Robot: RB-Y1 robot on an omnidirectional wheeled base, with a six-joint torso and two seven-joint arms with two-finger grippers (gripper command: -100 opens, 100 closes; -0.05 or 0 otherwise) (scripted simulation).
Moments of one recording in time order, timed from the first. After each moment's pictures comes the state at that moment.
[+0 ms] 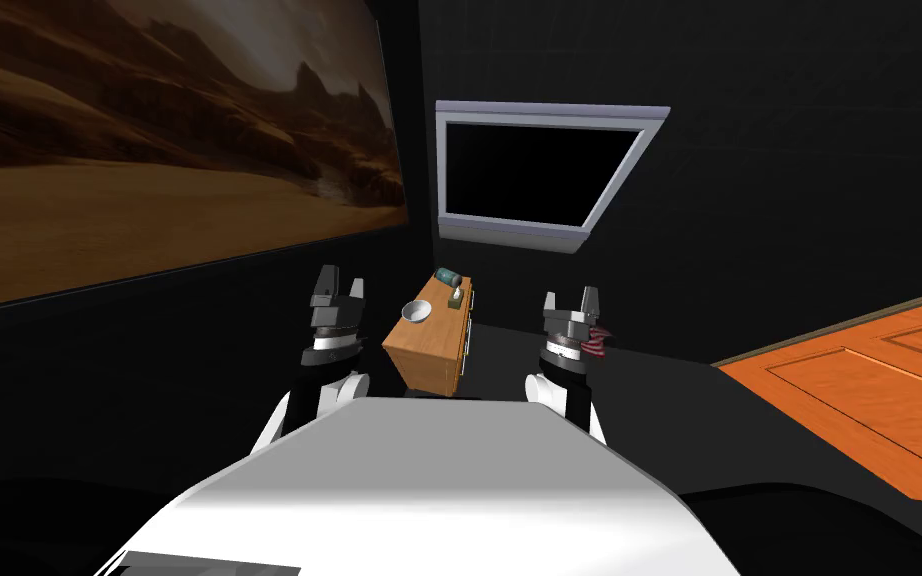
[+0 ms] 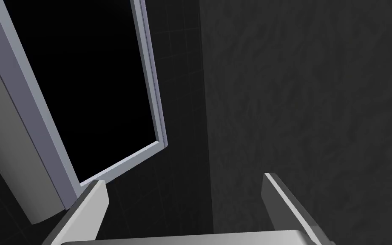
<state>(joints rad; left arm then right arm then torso) 0.53 0.00 0.01 -2.37 -0.04 -0.47 -0.05 0.47 0.04 -0.06 -2.30 -0.04 -0.52 -0.11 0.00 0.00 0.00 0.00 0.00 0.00</state>
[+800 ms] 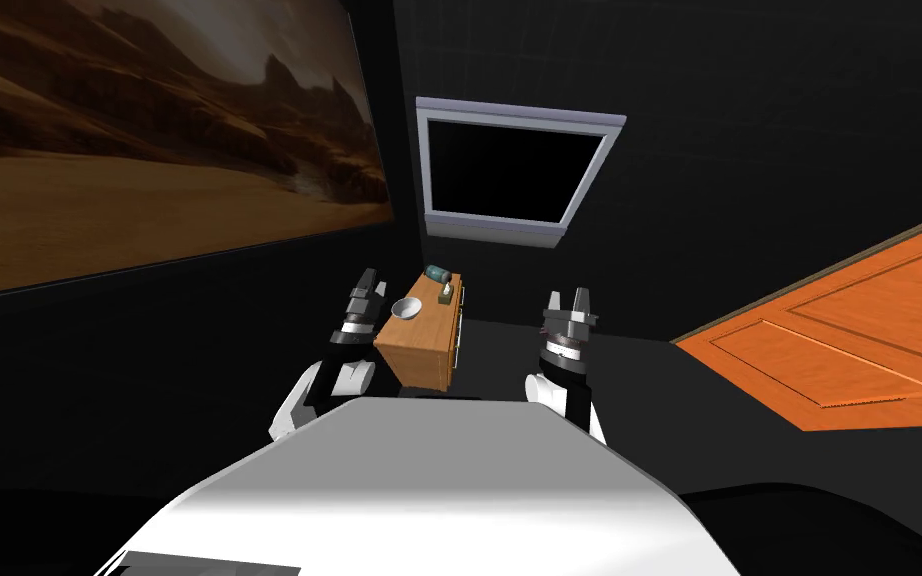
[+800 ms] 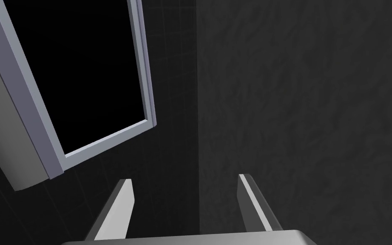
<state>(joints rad) 0.38 0.14 0.00 -2.24 -0.08 -0.31 0.00 0.47 0.04 -0.06 -2.30 -0.04 -0.52 -0.11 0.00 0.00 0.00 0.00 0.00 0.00</state>
